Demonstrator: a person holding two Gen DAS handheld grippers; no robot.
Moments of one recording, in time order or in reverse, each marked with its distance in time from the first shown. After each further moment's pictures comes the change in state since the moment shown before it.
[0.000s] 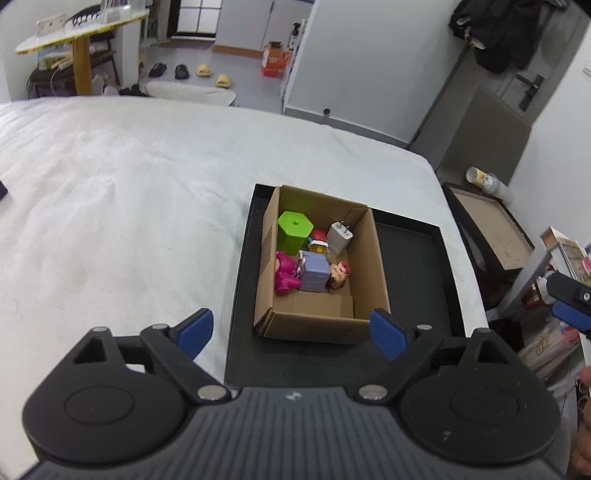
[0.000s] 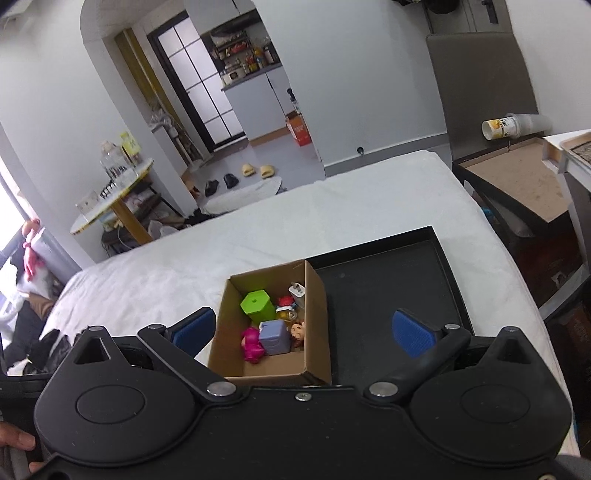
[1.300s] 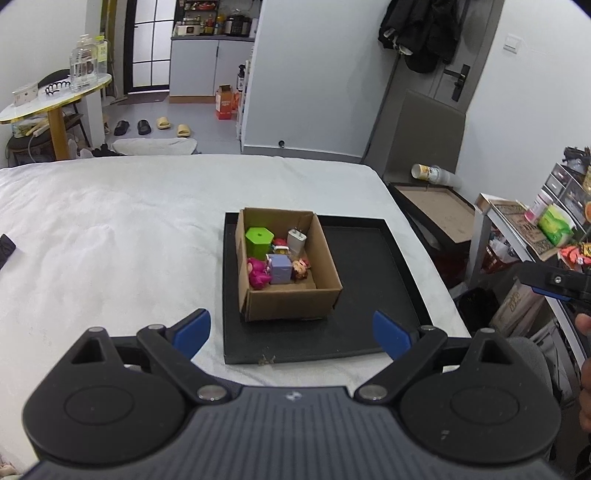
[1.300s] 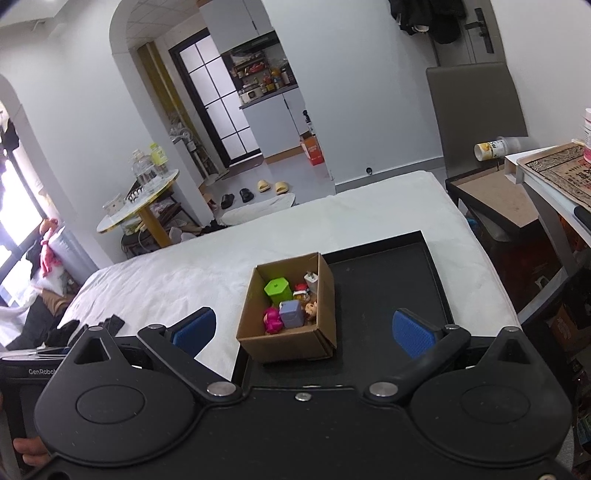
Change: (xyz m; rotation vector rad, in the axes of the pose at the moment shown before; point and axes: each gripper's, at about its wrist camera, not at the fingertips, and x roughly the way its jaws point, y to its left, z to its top) left arm -0.103 -0.024 -0.058 0.180 -0.117 -0.064; right arm -0.095 0.009 -0.043 -0.046 -0.058 0.031
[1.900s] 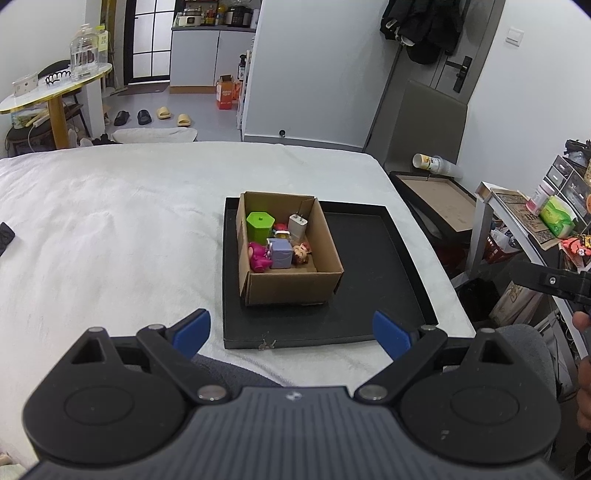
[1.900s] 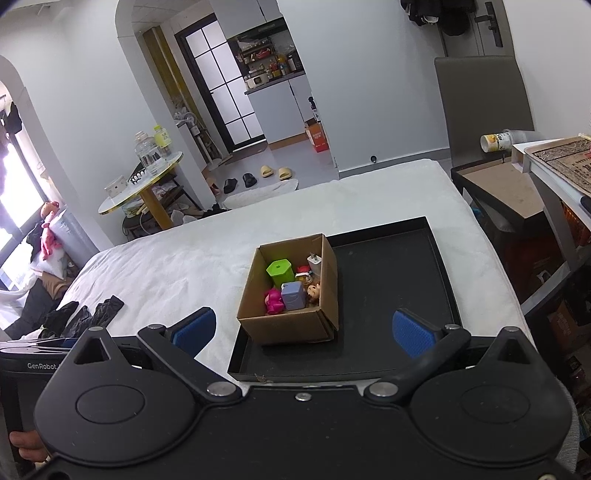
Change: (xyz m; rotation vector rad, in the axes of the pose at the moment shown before) left arm 0.003 0.004 -0.011 -0.011 0.029 0.005; right arm 0.002 0.005 -0.013 -0.026 0.037 0.005
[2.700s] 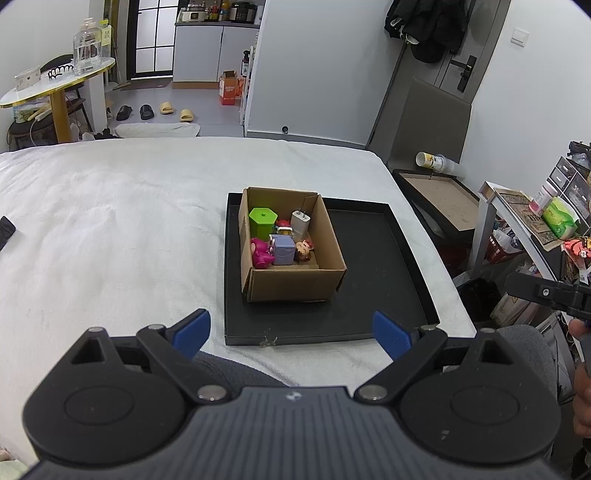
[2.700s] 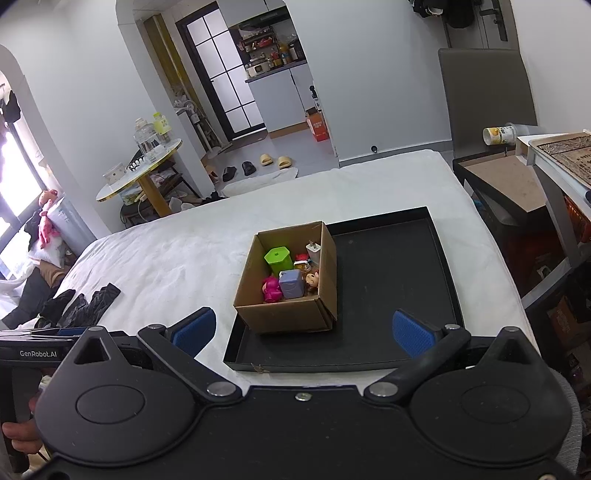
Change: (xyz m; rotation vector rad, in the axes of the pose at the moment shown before) left arm 0.002 0.004 0.000 -0.013 0.009 -0.002; right arm 0.008 0.003 -0.004 -0.014 0.037 -0.006
